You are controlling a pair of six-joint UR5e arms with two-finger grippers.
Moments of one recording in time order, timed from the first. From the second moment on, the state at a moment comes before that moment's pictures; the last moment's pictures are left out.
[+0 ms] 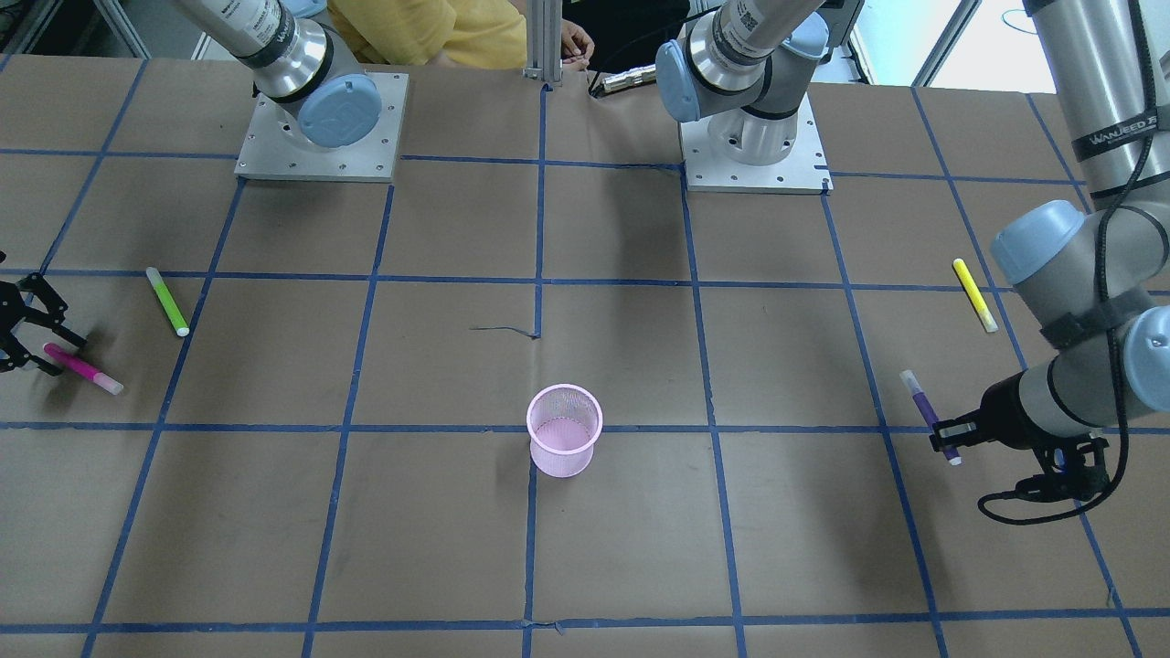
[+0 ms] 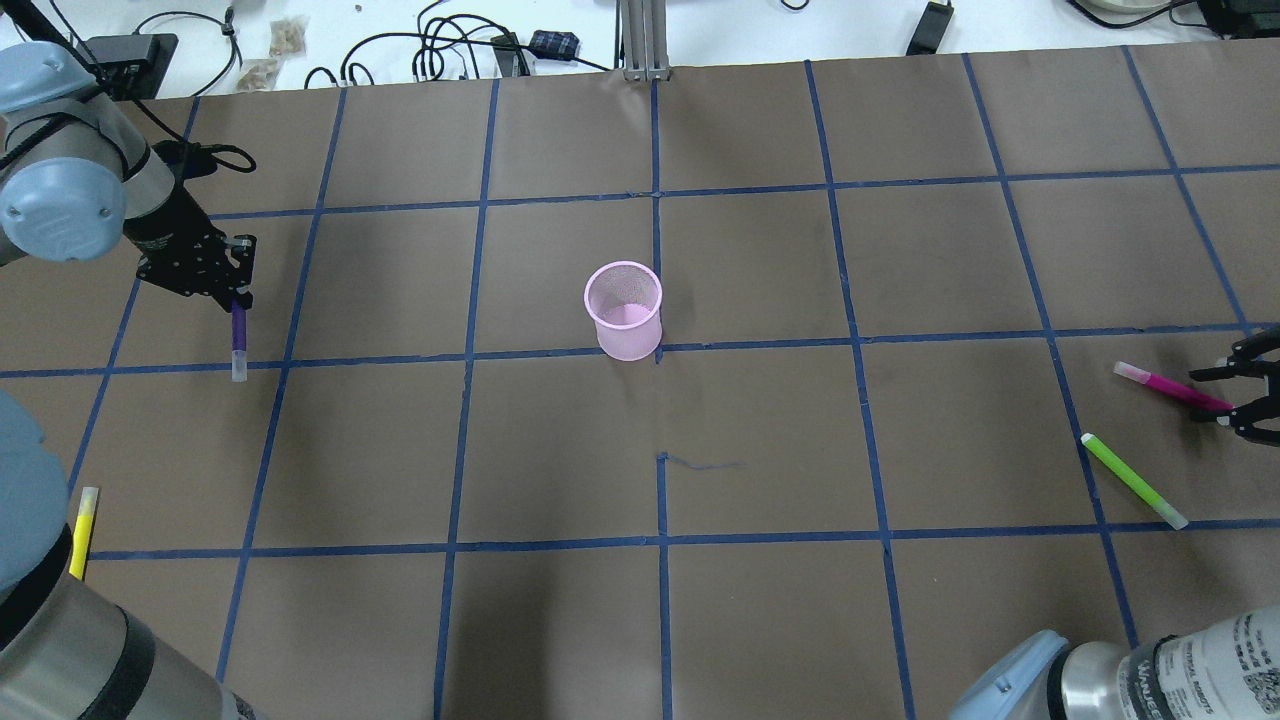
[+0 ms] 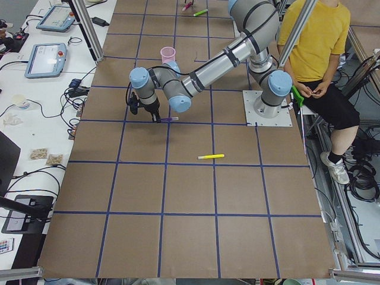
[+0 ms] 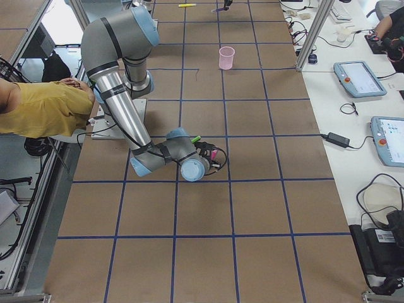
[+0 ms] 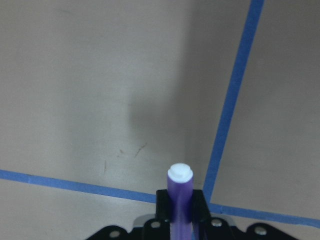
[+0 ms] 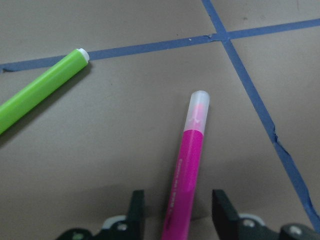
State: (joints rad) left arm -1.16 -2.04 -1.59 -1.21 1.61 0.23; right arm 0.55 -1.12 1.91 -1.97 -1.08 -2.46
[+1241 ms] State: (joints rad) left arm -1.23 -1.92 -1.59 -1.27 1.60 0.16; right arm 0.59 -1.26 1.89 -1.95 -1.08 -2.38
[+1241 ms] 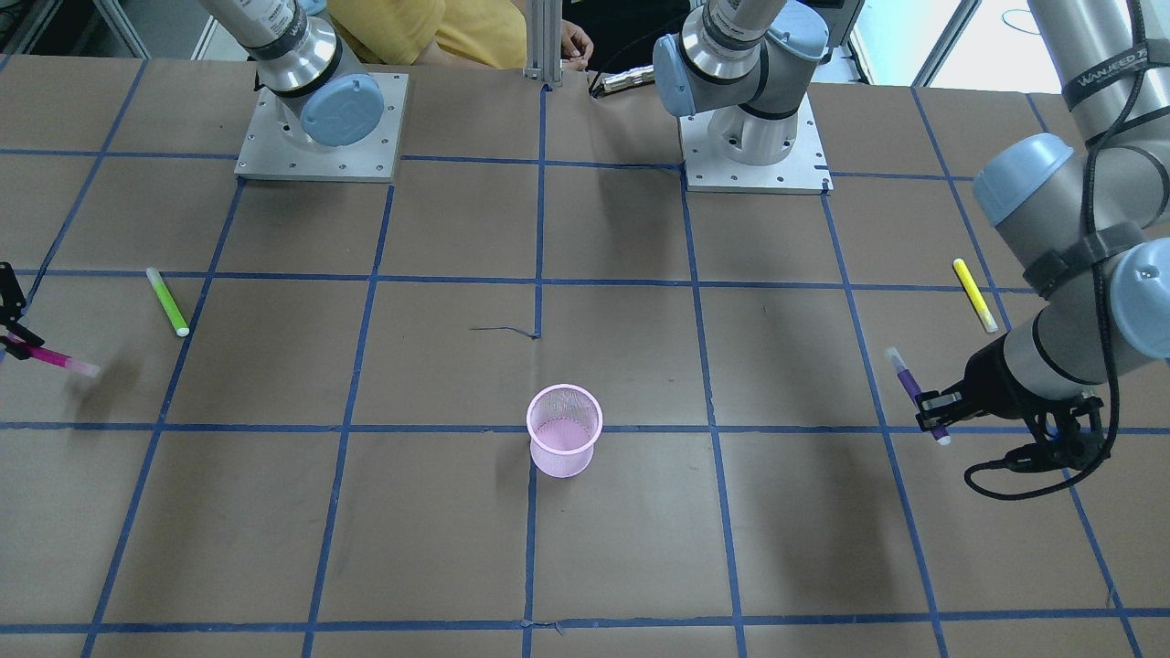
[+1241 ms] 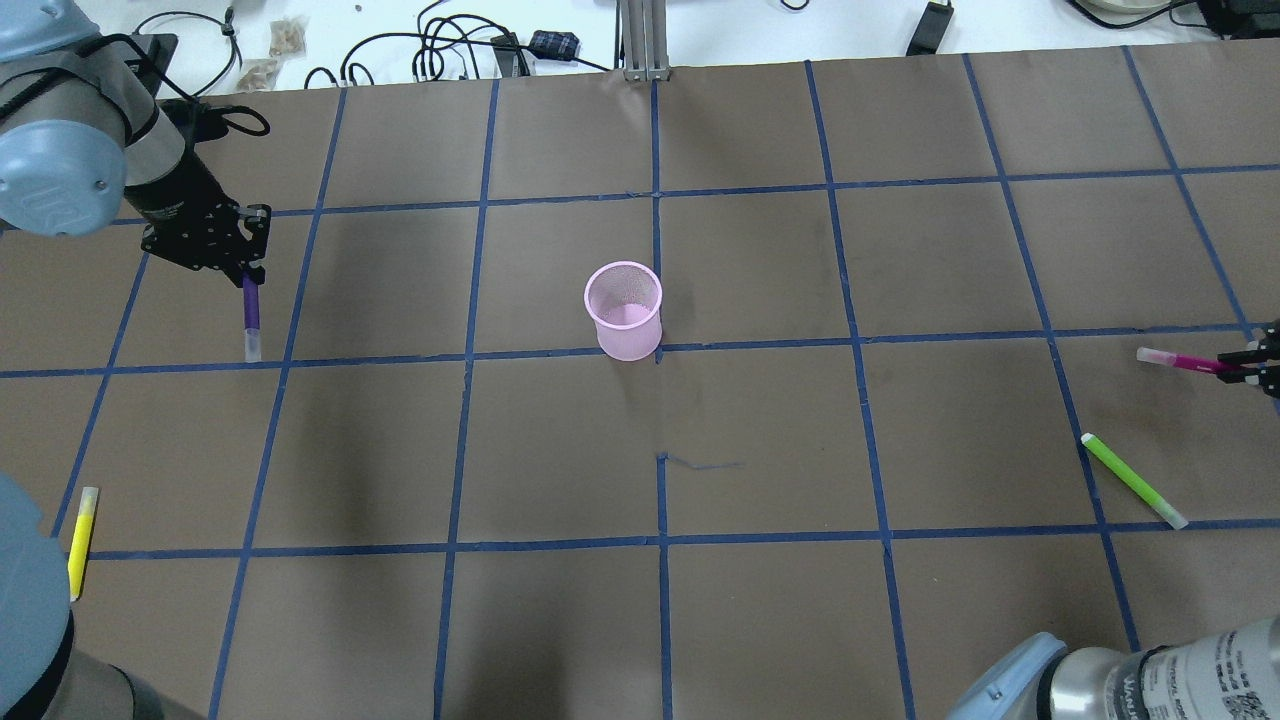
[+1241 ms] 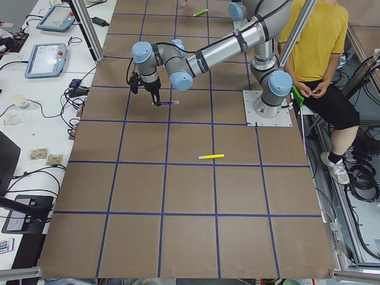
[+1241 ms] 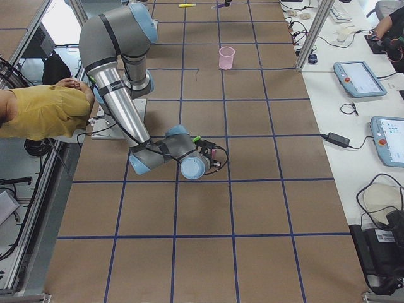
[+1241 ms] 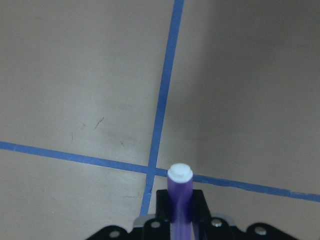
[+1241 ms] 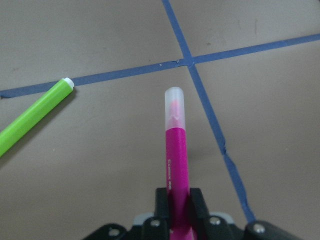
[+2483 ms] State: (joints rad) left arm -1.30 -1.86 -1.60 -1.29 1.58 0.16; right arm 1.56 -1.60 1.84 -2.11 -1.46 -1.45
